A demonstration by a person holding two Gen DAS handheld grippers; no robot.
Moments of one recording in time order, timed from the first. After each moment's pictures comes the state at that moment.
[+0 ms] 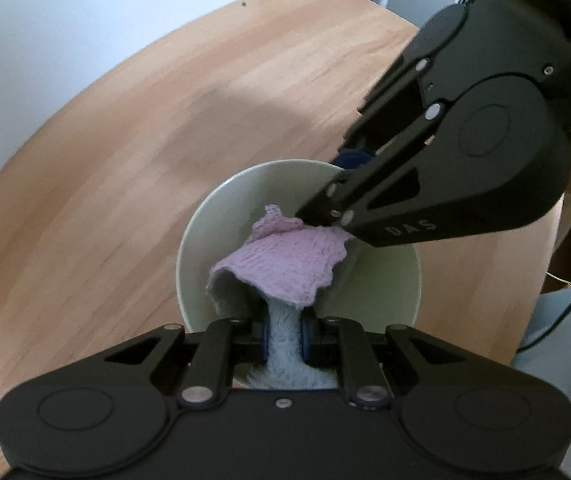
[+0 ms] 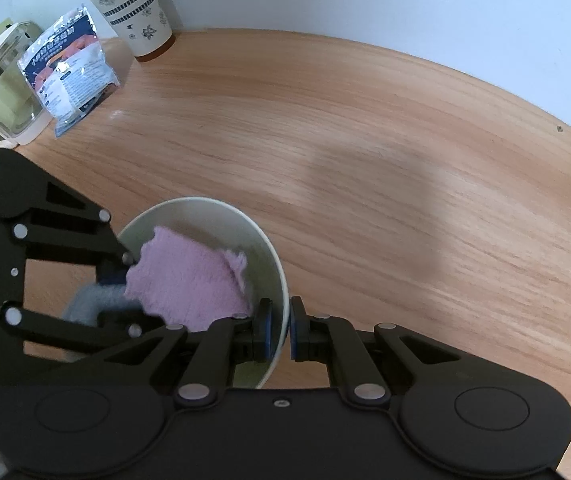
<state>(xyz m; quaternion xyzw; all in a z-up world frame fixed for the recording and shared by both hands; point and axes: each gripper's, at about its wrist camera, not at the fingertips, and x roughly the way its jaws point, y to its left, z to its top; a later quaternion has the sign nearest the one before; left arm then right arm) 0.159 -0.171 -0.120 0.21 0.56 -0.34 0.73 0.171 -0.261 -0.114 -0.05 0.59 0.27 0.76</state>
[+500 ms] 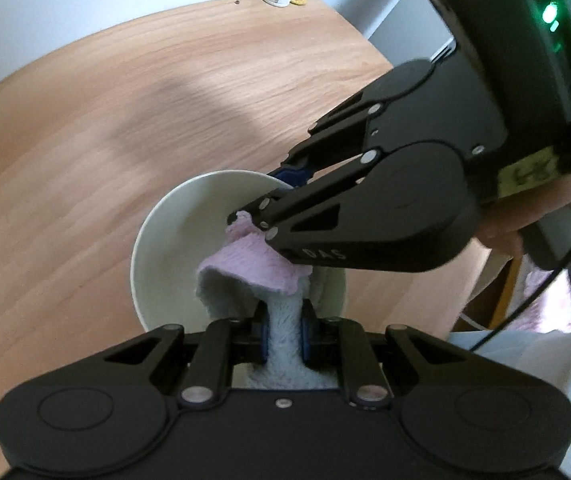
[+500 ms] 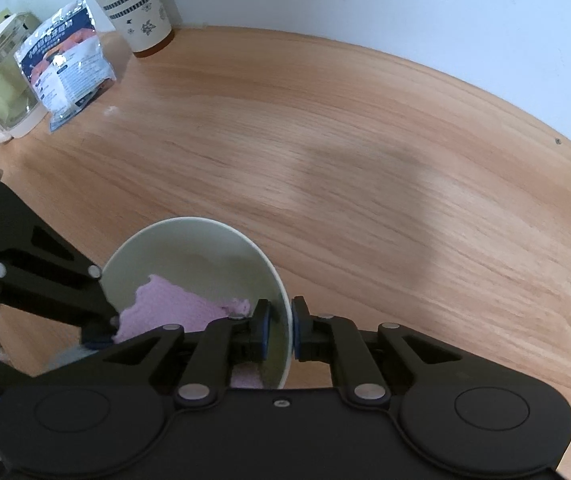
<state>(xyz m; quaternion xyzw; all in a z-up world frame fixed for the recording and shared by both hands) 0.171 -0.166 -0.106 0.06 0.60 -0.38 0.70 0.176 -0.258 -0.114 -0.07 0.59 0.27 0.76</state>
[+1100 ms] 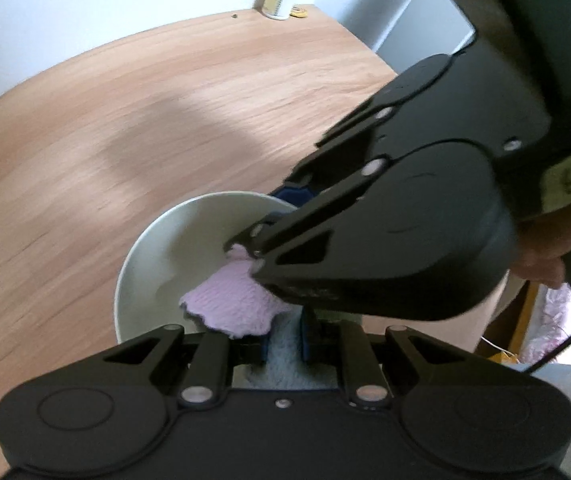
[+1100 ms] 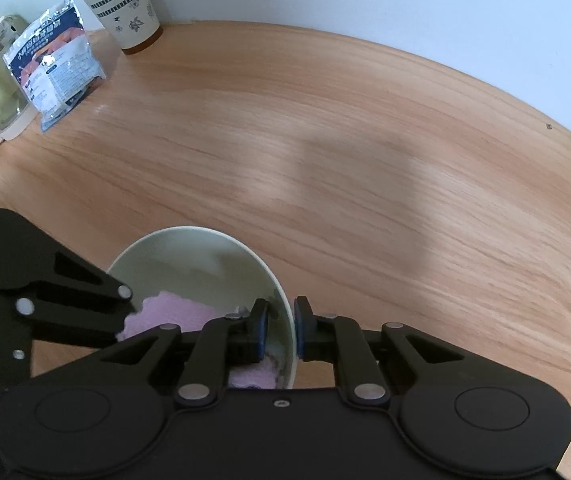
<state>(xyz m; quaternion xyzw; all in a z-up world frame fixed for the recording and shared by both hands) 0.154 -0.195 -0.126 0.08 0.56 -0.34 0.75 0.173 -0.258 -0.114 -0.07 0.60 0.25 0.76</state>
